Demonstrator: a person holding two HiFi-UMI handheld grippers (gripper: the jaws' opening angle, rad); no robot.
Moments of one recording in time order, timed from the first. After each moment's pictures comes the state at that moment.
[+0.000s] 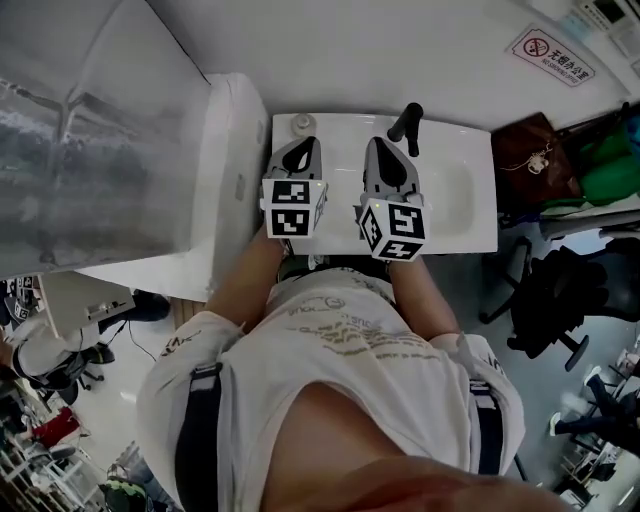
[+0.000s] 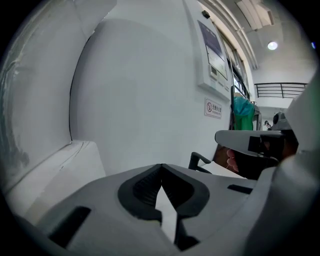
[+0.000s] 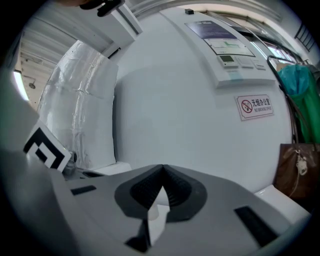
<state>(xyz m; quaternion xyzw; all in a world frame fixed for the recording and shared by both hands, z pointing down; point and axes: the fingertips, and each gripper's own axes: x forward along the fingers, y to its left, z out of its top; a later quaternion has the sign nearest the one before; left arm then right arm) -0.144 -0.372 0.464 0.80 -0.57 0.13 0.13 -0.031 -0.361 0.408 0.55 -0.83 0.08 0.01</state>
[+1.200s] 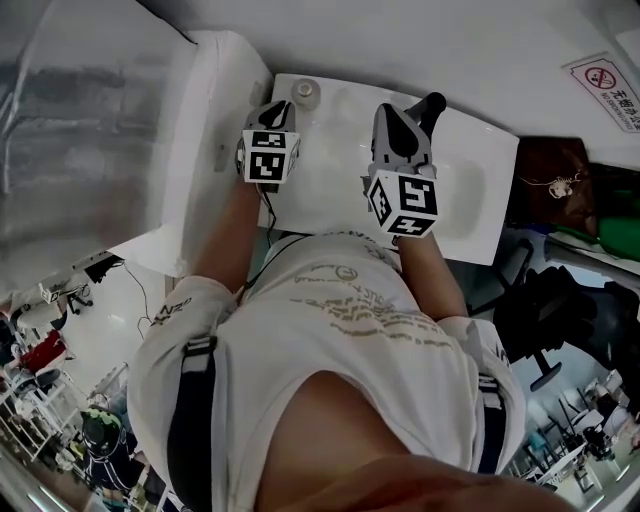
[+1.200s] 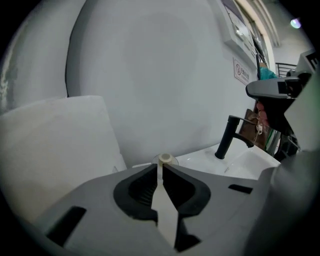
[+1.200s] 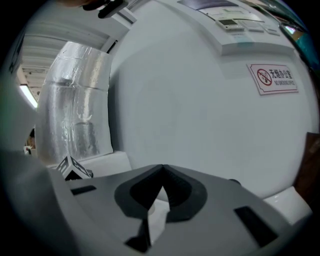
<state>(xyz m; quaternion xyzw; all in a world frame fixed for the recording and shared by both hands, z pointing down) -0.203 -0.434 0.586 0.73 -0.61 0.25 0.19 -0.024 -0.438 0.449 0.47 -0.87 0.11 0.05</state>
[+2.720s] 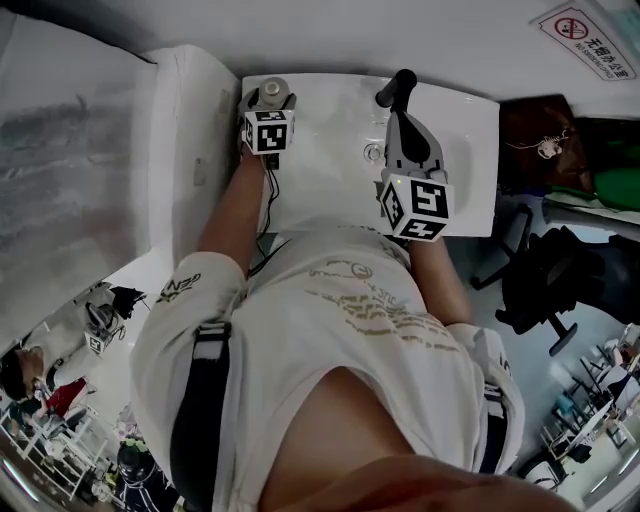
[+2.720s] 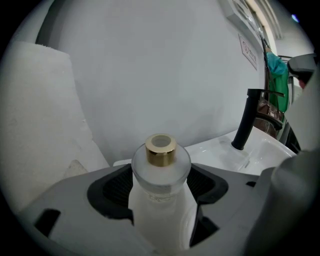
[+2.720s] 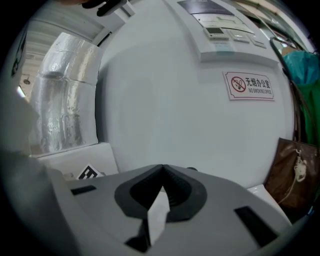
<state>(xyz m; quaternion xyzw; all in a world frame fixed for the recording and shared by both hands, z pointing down) -0.182 -0.494 0.672 0.72 -0.61 0.27 0.21 0.055 -0.423 0.467 0.54 -0.83 0.12 0.09</state>
